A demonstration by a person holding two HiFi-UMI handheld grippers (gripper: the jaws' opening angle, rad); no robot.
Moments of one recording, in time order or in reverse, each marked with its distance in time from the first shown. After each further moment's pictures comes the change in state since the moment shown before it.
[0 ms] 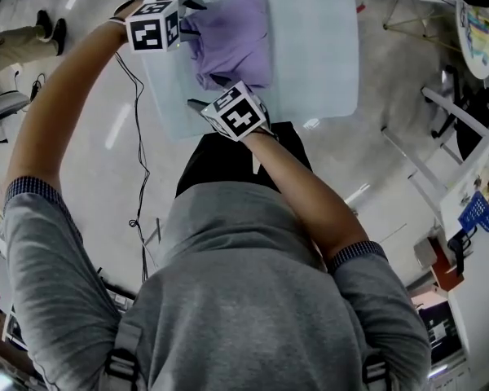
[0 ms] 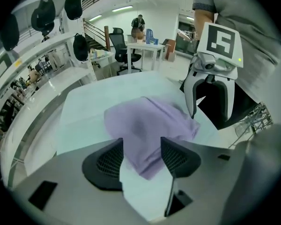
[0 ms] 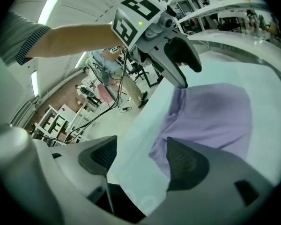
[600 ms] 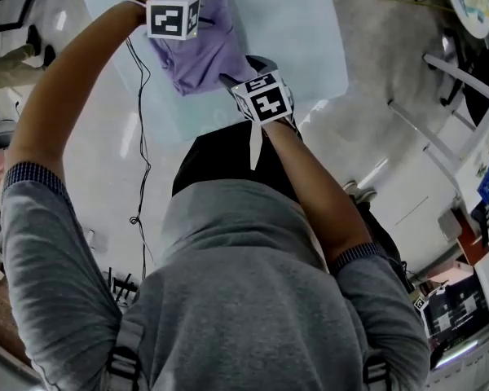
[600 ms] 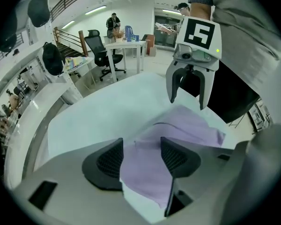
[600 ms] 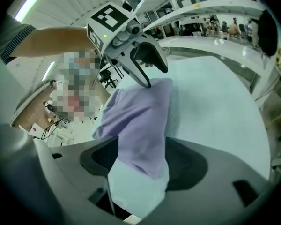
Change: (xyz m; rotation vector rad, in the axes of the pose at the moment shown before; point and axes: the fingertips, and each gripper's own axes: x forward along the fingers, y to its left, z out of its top) left arm 0.086 0.037 0.097 0.247 0.020 -0.115; right arm -0.078 -0.136 -0.065 0.242 -0.087 -0.301
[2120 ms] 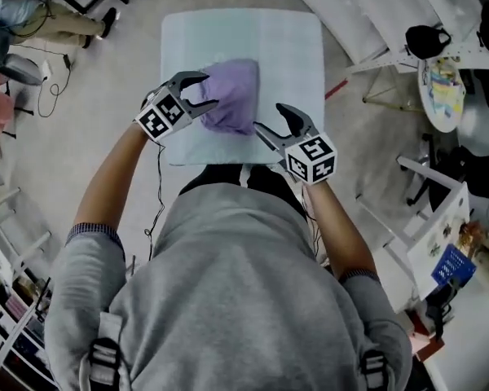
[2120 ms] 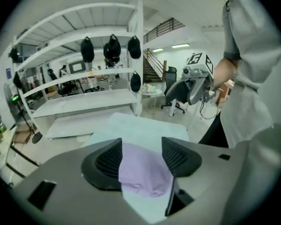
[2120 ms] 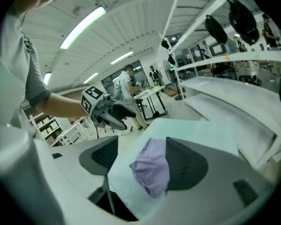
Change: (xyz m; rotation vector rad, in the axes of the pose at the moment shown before) left arm -0.189 -0.100 0.050 -0.770 -0.391 0.648; right arm -0.197 0.044 0.101 -0.349 -0.317 0.271
